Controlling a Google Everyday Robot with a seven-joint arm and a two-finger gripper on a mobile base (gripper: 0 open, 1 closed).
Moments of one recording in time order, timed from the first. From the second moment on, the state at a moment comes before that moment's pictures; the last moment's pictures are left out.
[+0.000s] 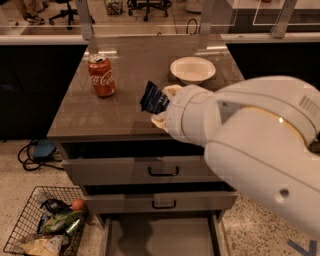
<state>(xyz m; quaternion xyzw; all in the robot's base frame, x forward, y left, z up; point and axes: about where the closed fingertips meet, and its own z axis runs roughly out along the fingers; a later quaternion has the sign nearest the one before) 0.498 -0.018 0.917 -0.54 0.68 -0.12 0.49</state>
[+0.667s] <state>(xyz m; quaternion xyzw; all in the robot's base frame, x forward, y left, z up) 0.573 -0.070 0.909 -0.51 0.76 -0.12 0.39</state>
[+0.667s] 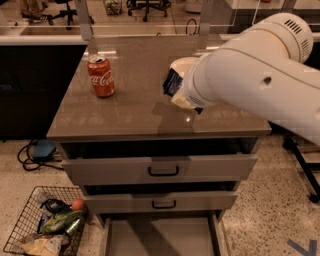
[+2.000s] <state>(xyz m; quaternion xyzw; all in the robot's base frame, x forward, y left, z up) 0.604 -0.135 0.843 -0.47 0.83 -0.06 0.30</state>
